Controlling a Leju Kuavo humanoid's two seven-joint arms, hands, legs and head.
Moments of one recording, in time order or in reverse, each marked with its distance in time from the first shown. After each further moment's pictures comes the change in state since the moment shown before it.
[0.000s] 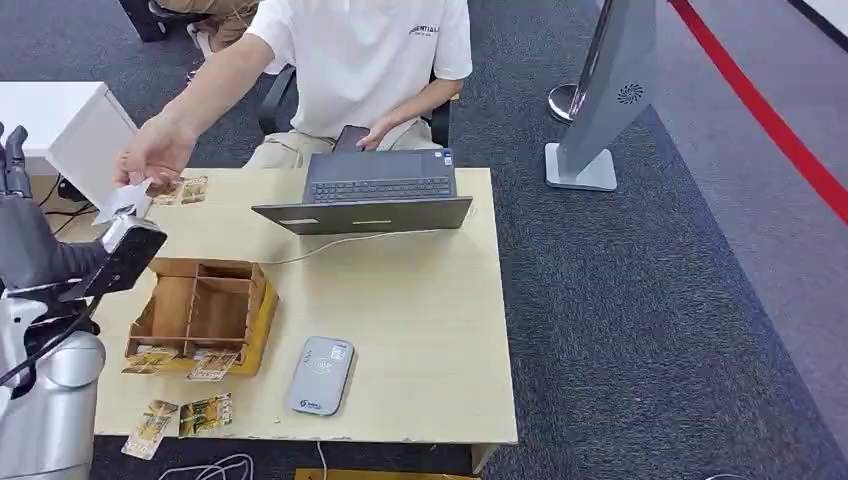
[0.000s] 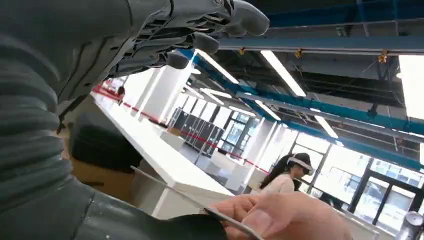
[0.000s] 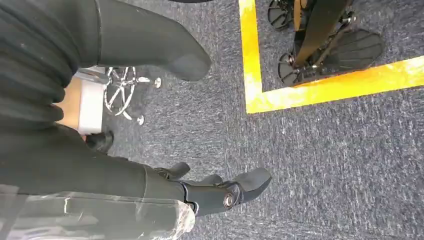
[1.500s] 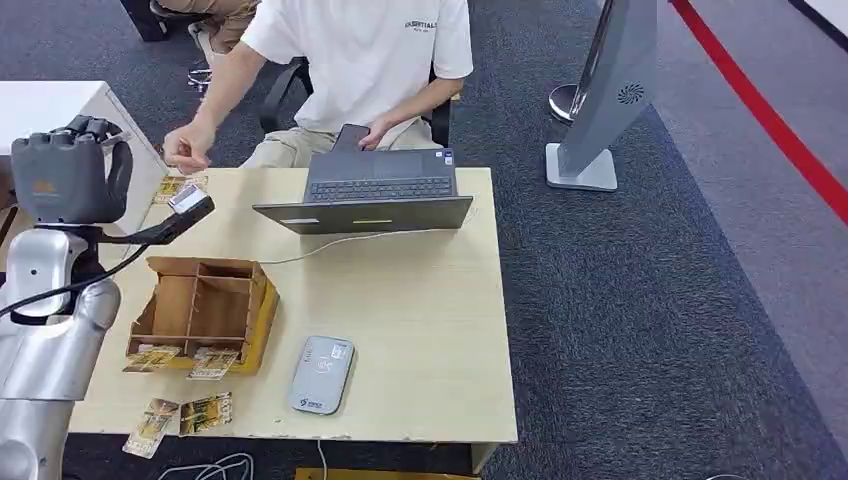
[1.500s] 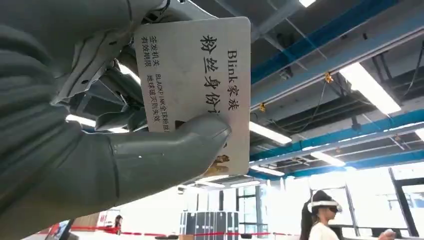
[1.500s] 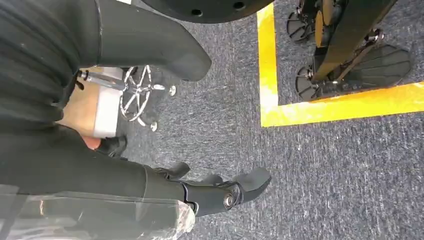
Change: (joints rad) left arm -0.227 0.137 -0.242 0.232 -0.452 0.071 0.218; right arm -0.004 0.021 -0.030 0.013 0.051 0.019 0.045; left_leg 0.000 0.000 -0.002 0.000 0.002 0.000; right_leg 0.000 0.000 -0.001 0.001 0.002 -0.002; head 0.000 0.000
